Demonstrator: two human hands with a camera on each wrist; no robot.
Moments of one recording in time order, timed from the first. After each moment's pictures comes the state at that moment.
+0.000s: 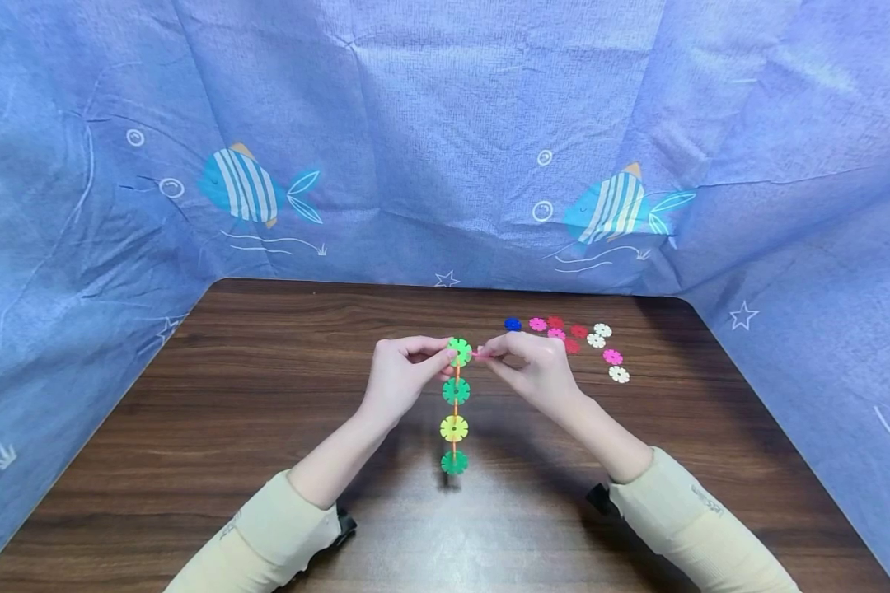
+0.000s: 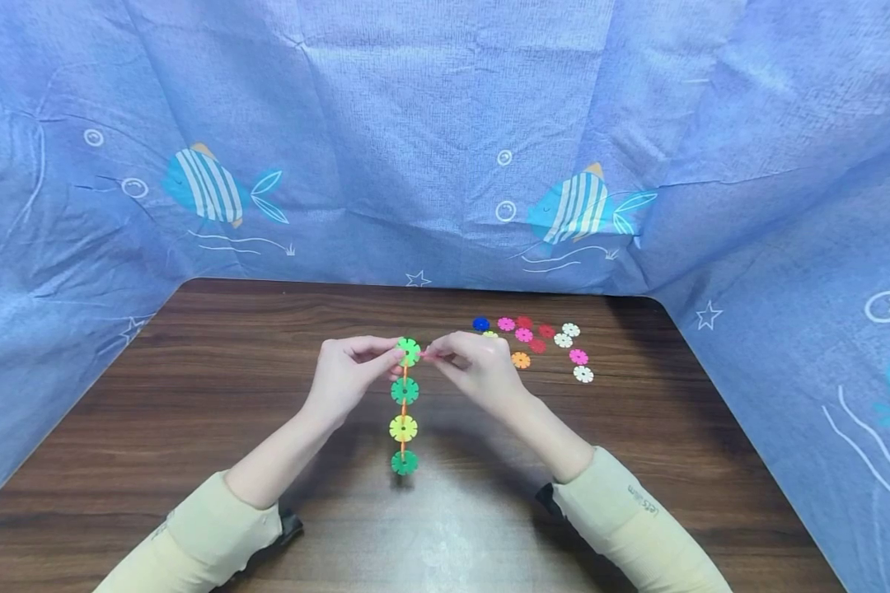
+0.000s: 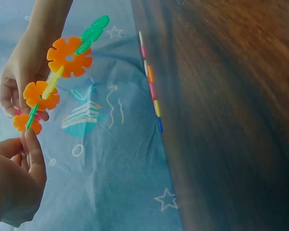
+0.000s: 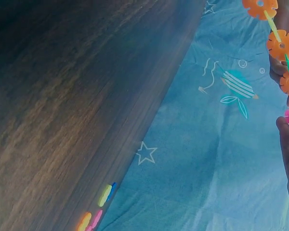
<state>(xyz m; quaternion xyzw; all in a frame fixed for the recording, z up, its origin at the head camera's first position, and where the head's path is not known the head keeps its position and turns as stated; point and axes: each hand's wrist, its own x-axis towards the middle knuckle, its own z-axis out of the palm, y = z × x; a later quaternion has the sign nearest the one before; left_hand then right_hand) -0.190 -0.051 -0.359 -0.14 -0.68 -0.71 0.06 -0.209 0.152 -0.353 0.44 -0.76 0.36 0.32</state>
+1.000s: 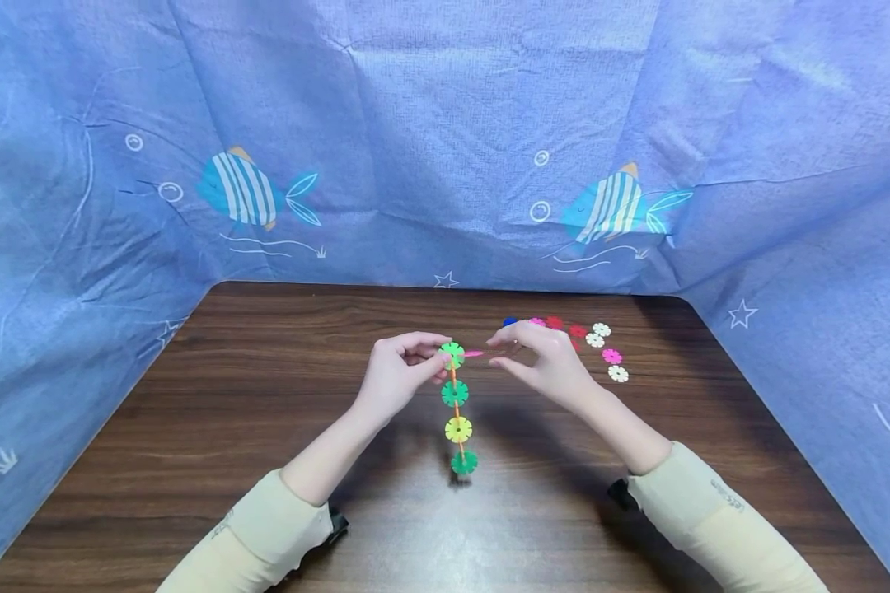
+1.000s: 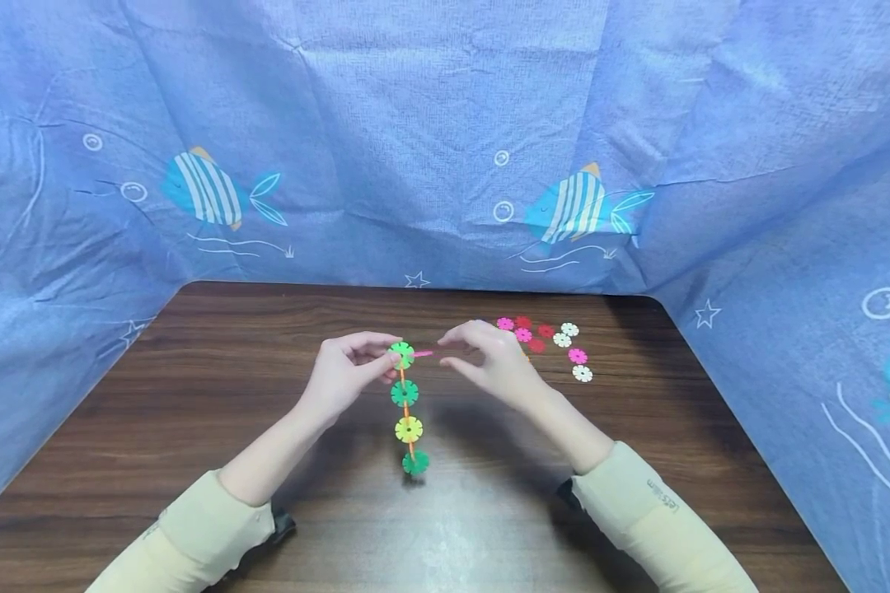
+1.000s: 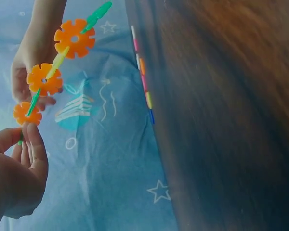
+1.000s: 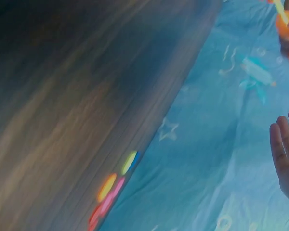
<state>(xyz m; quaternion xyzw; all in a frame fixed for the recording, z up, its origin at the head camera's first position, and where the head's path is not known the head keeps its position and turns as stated) -0.196 -0.061 -0.363 -0.18 -0.71 -0.68 0.04 -0.225 0.179 -0.360 0.43 -0.80 0.34 0.26</state>
